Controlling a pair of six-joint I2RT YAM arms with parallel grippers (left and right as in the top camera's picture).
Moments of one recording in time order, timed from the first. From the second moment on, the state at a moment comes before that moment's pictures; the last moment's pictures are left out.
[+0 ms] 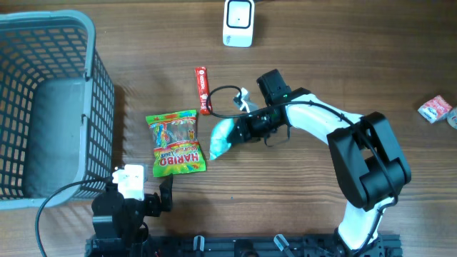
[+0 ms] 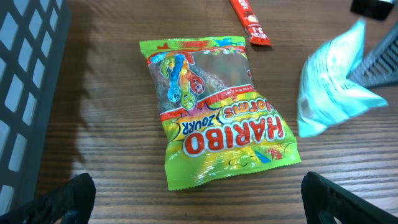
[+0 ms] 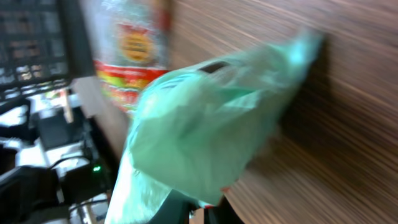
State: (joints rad) left arm 0.03 0.01 0.29 -0.91 0.16 -0.02; right arm 0.45 1.98 1.14 -0.54 -0.83 0.21
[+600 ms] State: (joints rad) left arm 0.03 0.01 0.29 -0.91 0.16 -0.02; right arm 0.55 1.96 1.18 -0.54 -0.58 0.61
